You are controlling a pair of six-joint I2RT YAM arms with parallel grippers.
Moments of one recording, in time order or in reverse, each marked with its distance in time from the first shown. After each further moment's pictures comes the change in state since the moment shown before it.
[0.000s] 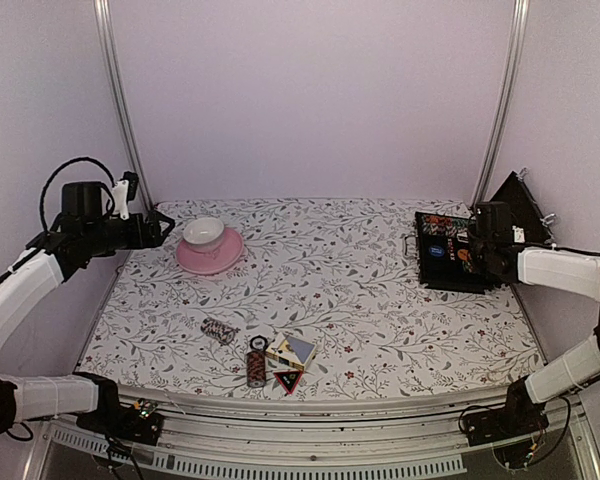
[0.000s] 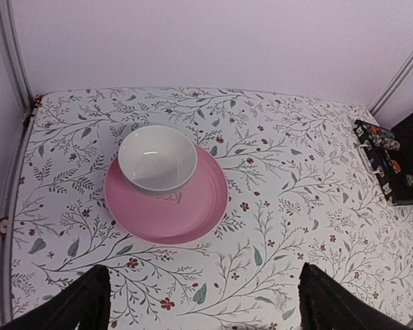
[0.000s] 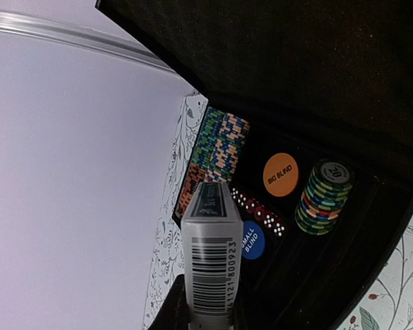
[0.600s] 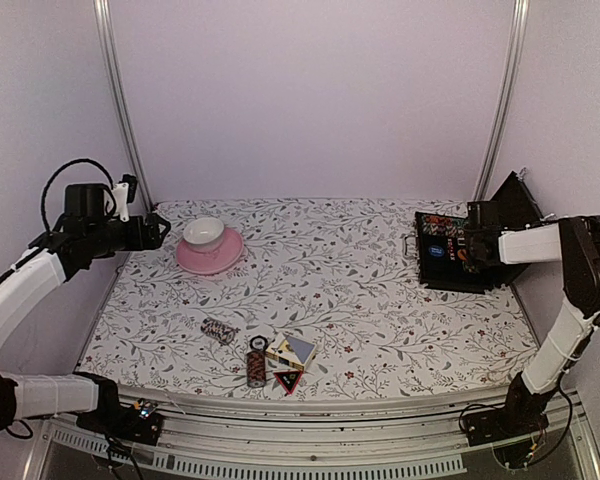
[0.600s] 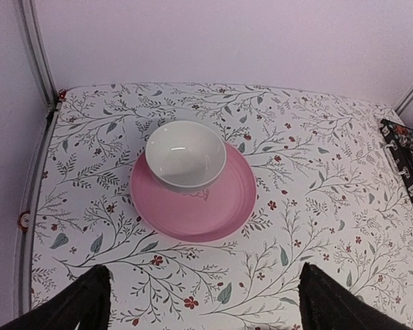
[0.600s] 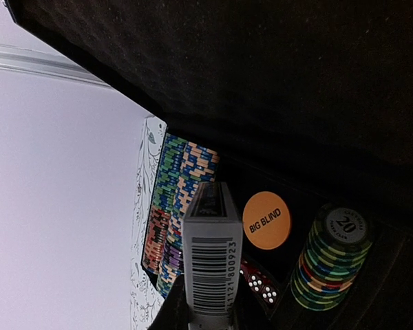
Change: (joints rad) left arm 0.002 0.015 -0.007 -0.001 -0.107 0.035; right arm -0.109 0.315 0.148 0.080 -0.027 0.041
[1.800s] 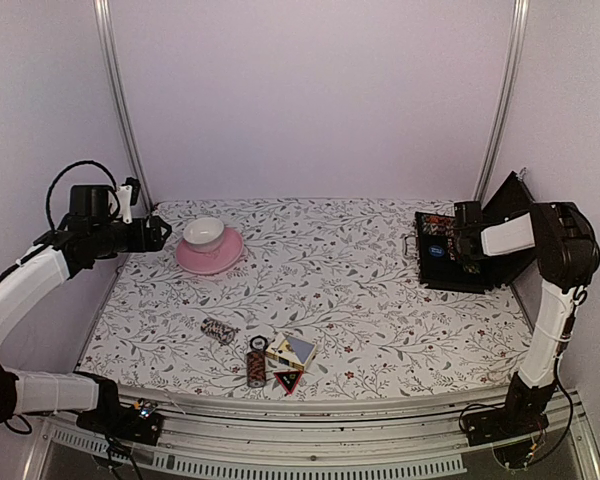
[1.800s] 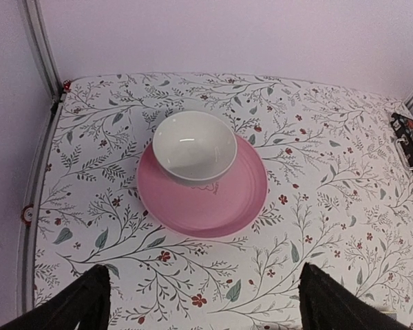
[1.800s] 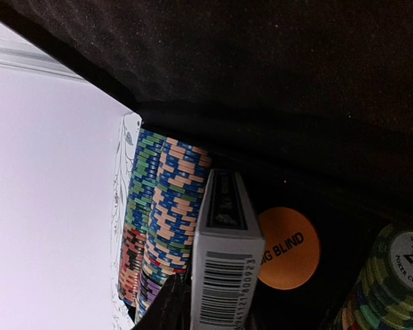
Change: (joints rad) left arm 0.000 0.039 0.000 0.000 -0.024 0.011; right arm -0.007 0.269 0.183 0.036 0.020 0.018
